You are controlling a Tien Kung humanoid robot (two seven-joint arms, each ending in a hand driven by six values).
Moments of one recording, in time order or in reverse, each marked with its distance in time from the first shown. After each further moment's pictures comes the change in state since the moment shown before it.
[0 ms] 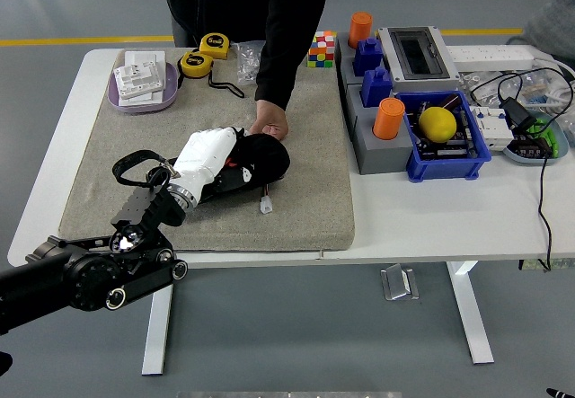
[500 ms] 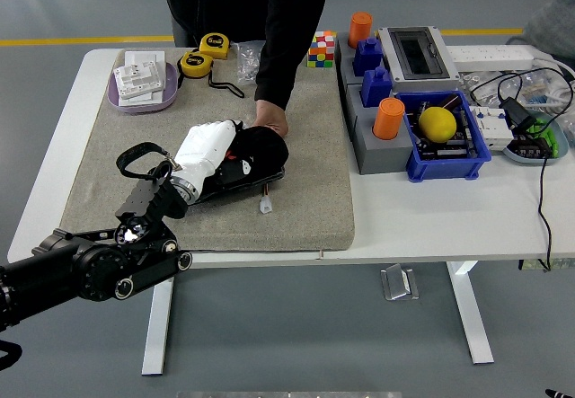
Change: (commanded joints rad) left arm -0.021 -0.037 0.022 0.077 -0.040 0.000 -0.006; right arm -0.002 0.004 -0.005 0.003 -0.001 0.000 -0.001
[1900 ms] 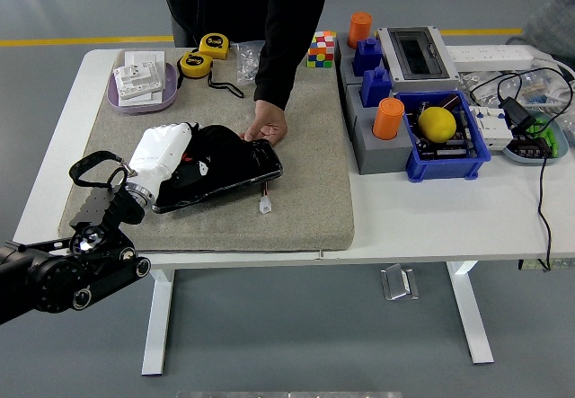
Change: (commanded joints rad) left arm 0.095 0.155 -0.093 -0.060 0.102 0.000 -0.006; right arm -0.029 0.007 0.069 -0.021 -0.014 -0.001 0.004
